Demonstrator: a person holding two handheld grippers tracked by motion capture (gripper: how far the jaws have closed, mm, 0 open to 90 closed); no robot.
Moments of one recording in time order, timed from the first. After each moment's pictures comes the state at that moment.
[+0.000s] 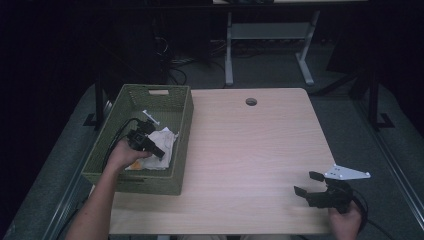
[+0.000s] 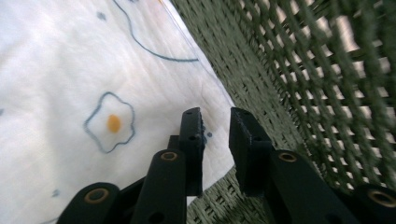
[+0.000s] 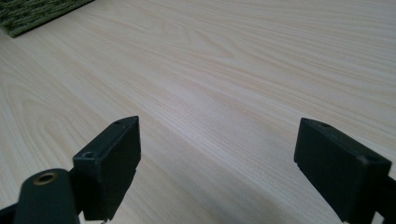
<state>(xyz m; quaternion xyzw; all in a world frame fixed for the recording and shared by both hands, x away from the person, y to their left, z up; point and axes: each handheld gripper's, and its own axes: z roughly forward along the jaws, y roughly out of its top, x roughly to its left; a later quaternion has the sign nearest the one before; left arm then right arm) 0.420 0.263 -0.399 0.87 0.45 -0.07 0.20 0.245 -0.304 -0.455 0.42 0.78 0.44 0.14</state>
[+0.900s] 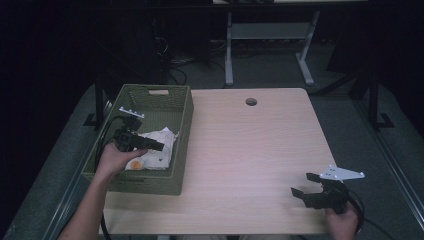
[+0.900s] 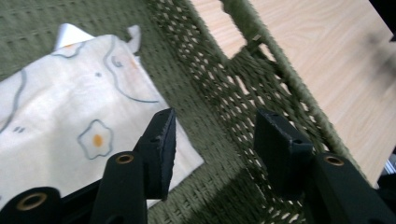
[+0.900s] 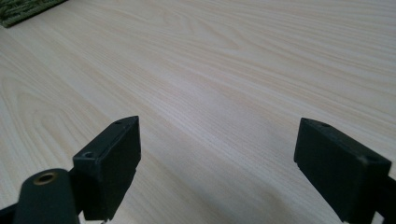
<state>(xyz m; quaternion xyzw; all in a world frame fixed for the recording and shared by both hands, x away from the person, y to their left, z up) 0.383 0.272 -0.359 0.83 0.45 -0.03 0.34 0.246 -0.297 -0.460 0.42 0.79 0.43 0.14</state>
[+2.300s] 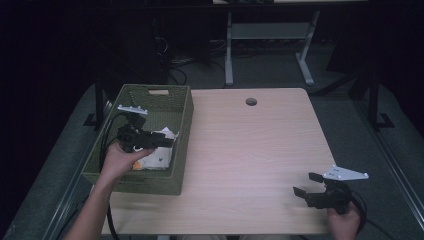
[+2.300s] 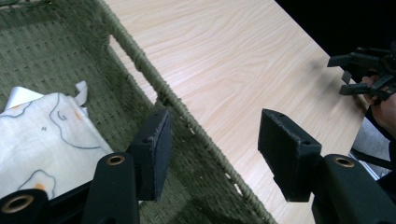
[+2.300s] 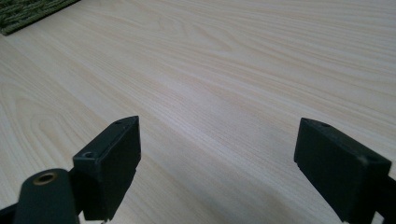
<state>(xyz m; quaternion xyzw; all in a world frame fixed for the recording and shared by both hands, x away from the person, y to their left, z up) 0.356 0.244 -0.322 0.81 0.41 -0.01 0.41 0.245 -0.302 -0.460 0.43 0.78 0.43 0.14</state>
